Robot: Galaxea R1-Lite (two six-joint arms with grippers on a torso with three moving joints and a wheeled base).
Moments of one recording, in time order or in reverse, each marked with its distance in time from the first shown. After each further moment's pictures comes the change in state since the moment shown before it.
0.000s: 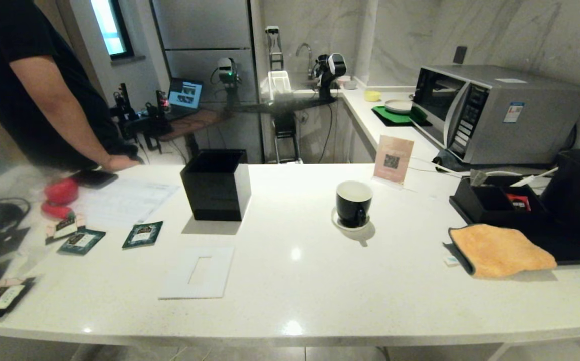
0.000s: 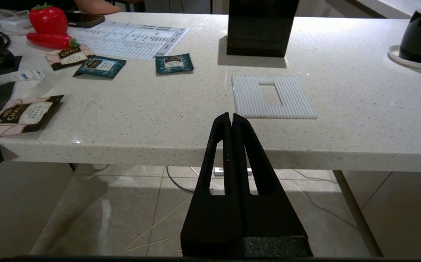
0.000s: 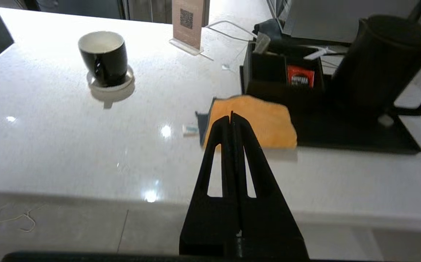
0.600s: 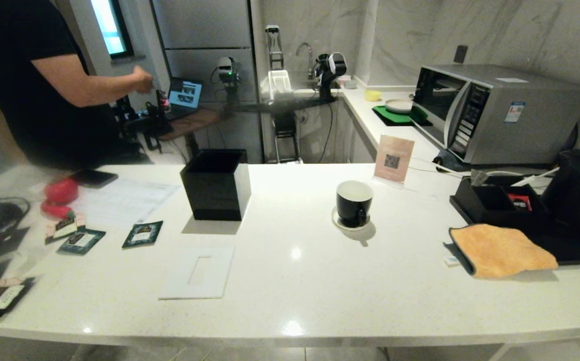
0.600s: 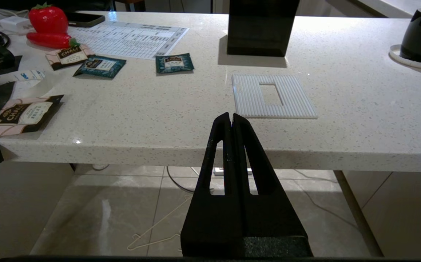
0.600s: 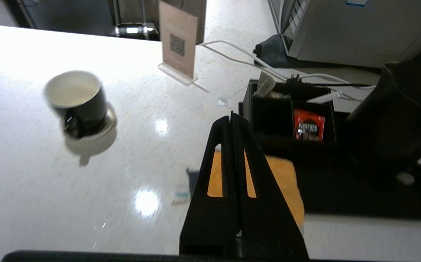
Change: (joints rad) left arm 0.000 0.000 0.000 0.000 0.000 0.000; right arm -0.018 0.627 -0.303 -0.272 -0.005 -0.009
